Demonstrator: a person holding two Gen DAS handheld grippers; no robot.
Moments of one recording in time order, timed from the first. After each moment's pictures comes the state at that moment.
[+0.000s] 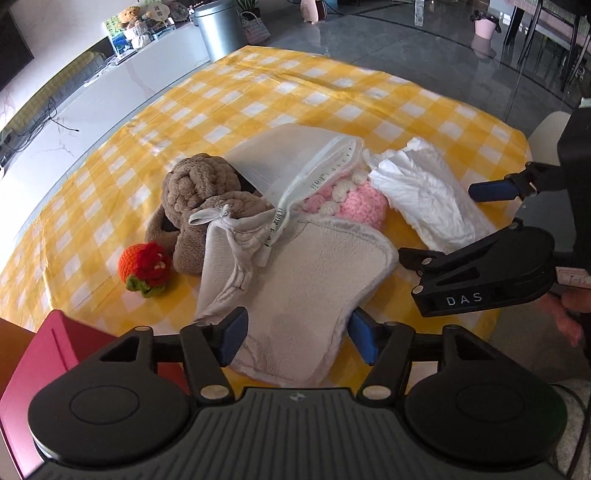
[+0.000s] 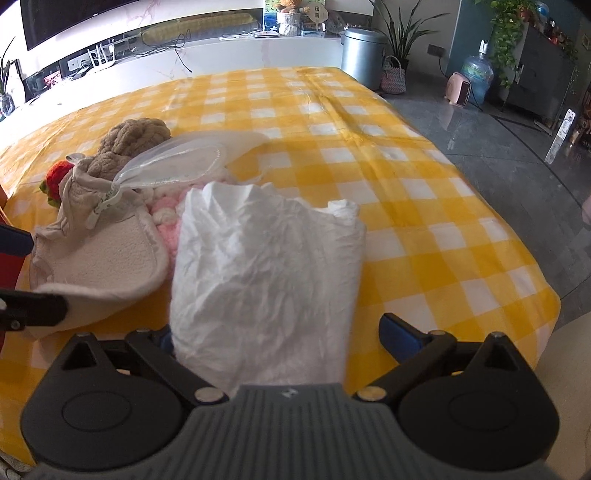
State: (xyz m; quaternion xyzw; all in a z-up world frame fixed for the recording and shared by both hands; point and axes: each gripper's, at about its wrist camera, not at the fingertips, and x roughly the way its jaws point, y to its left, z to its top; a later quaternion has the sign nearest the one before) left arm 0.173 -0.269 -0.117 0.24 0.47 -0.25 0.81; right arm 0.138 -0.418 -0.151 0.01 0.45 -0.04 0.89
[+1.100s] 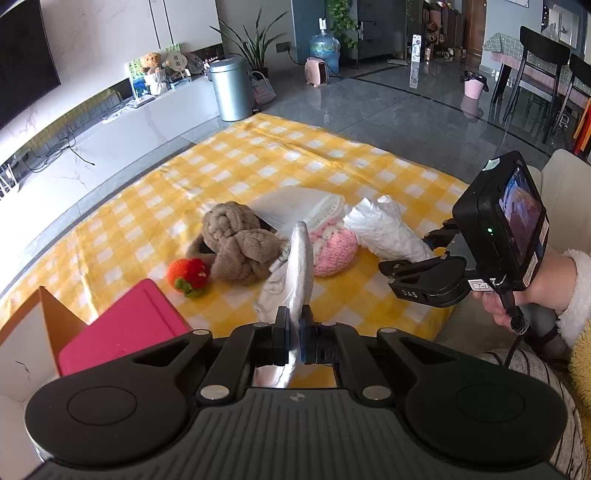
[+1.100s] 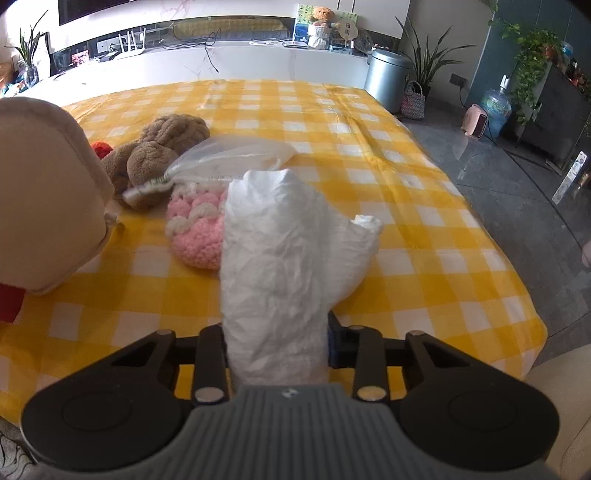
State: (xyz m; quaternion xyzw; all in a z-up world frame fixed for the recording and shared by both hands) left arm 0.111 -0.211 -0.033 0.18 0.39 -0.27 0.86; right arm 0.122 -0.395 -0.134 -0.05 0.44 -0.02 0.90
